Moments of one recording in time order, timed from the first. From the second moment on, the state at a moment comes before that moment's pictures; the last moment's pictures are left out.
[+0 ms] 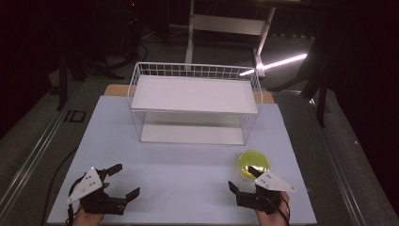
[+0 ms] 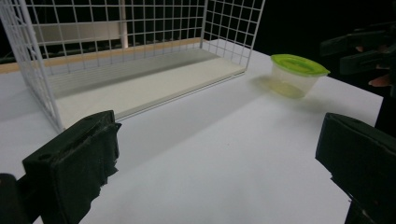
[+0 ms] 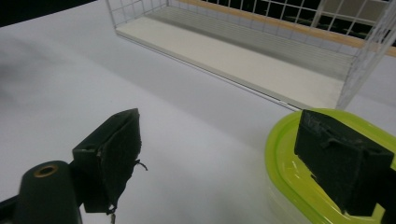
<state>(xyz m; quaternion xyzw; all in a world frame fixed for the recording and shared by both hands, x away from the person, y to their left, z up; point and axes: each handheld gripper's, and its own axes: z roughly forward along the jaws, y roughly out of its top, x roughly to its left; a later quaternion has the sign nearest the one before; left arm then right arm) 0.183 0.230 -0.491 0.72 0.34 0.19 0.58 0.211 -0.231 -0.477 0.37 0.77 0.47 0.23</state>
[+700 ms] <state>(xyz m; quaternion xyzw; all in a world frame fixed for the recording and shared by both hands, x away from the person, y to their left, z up) 0.180 0.227 -0.488 0.71 0.33 0.19 0.59 0.209 -0.228 -0.439 0.32 0.76 0.52 0.23</state>
